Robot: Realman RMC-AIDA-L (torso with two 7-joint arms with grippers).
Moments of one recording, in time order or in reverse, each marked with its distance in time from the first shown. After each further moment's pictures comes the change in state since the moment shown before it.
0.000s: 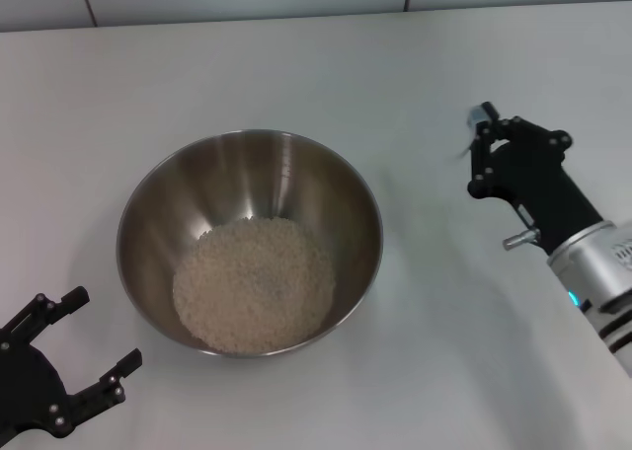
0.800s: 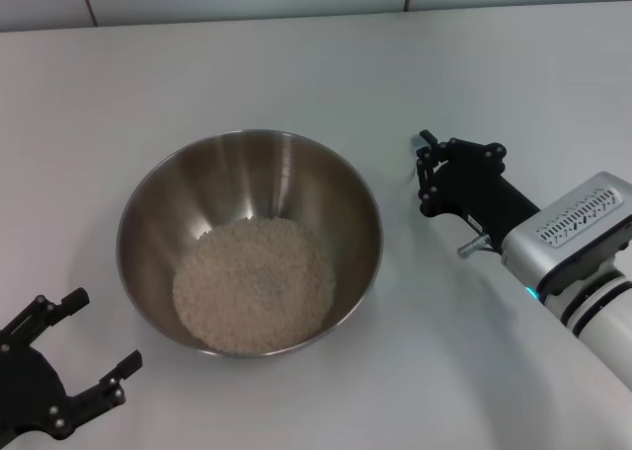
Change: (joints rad) left arm 0.003 0.000 0.002 0.000 0.000 0.002 0.000; right arm 0.079 0.000 -0.015 -0.003 -0.060 0.193 0.006
